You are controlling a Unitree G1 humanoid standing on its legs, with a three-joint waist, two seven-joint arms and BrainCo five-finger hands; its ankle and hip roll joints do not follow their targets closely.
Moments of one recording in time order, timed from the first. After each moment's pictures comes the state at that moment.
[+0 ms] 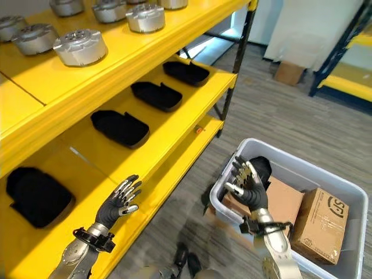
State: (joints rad) left arm 0.27 0.44 -0.25 -0.01 -0.56 -0.30 -0.19; right arm 0.29 -0.40 0.17 -0.07 0.62 -0.30 0.08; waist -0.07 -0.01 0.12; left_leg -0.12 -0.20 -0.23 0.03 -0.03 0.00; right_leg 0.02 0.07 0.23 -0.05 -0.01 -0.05
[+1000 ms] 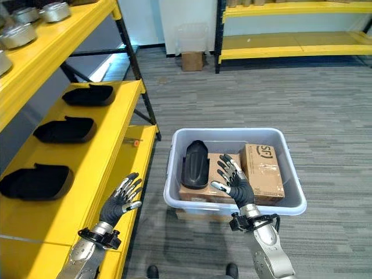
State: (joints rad) left arm 0.25 0.36 -0.25 -0.01 -0.52 -0.29 -0.13; right arm 0.16 -0.43 0.22 -0.09 0.60 -0.23 0.08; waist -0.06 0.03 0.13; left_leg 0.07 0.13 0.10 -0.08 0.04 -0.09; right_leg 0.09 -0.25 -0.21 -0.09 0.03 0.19
